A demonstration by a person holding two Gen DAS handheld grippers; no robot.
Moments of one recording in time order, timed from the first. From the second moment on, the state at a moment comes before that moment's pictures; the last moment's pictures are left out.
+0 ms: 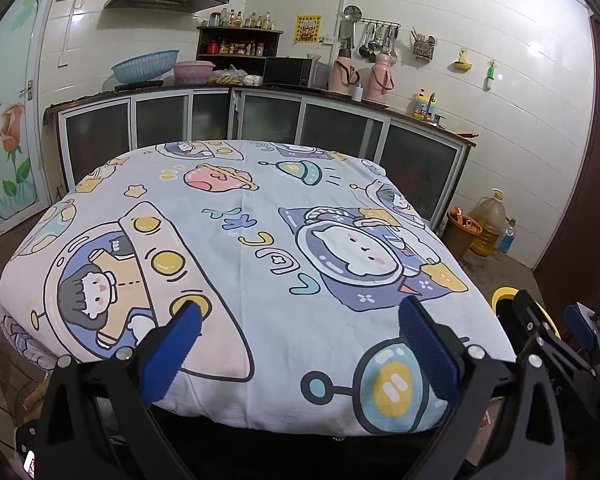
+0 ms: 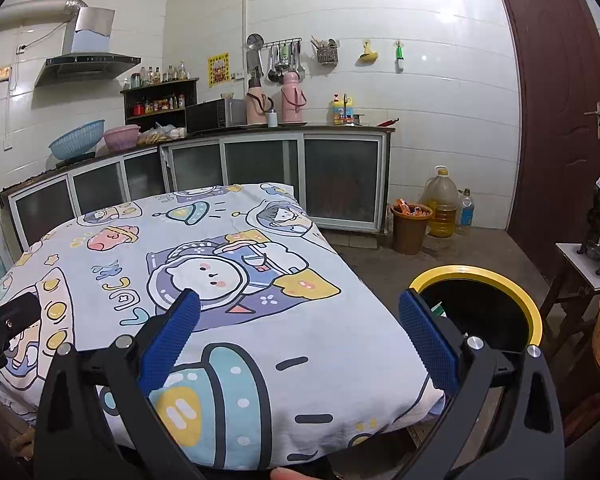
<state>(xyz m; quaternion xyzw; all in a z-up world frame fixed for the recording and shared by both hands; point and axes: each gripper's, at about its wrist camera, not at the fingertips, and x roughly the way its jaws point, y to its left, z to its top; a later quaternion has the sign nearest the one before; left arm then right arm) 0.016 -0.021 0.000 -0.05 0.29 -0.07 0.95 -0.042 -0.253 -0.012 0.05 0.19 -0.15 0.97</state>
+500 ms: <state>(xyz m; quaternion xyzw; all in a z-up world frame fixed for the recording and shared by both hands) 0.017 -0.022 -0.005 -0.06 0.30 -0.06 0.95 -0.039 -0.255 -0.017 0.06 0.20 -0.15 0.97</state>
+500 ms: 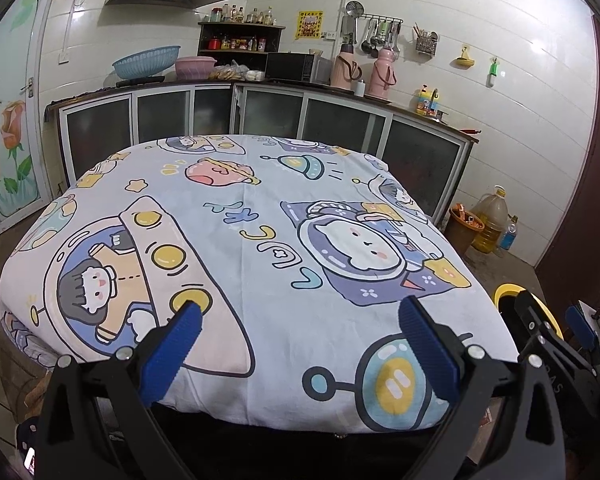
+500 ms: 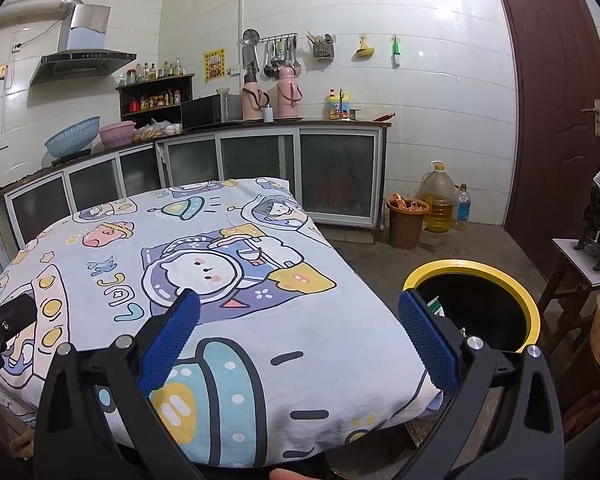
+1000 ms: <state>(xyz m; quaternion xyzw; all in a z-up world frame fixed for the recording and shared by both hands) 0.017 -0.024 -0.008 -0.06 0.30 -0.06 0.95 -0.037 -0.256 -0.020 0.06 0.20 -0.15 0.97</state>
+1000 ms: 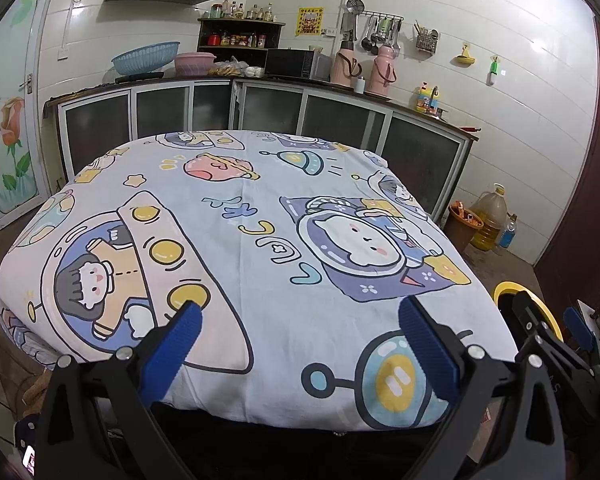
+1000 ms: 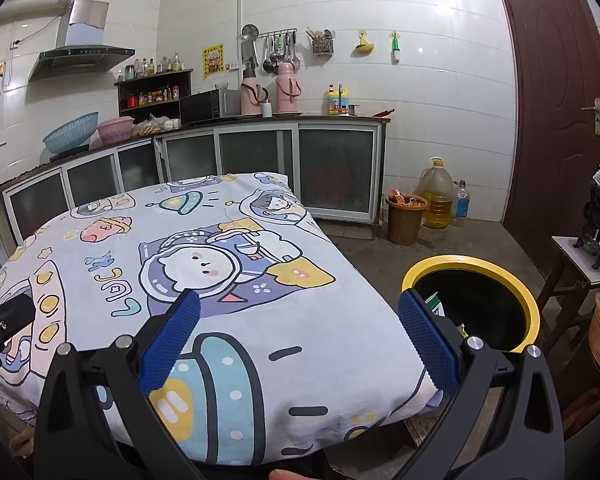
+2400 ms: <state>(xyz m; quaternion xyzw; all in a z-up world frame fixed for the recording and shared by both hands) 0.021 -0.026 -0.018 -0.07 0.32 -0.07 0.94 -0.034 -0.257 -0.028 0.06 0.22 -0.16 0.96</state>
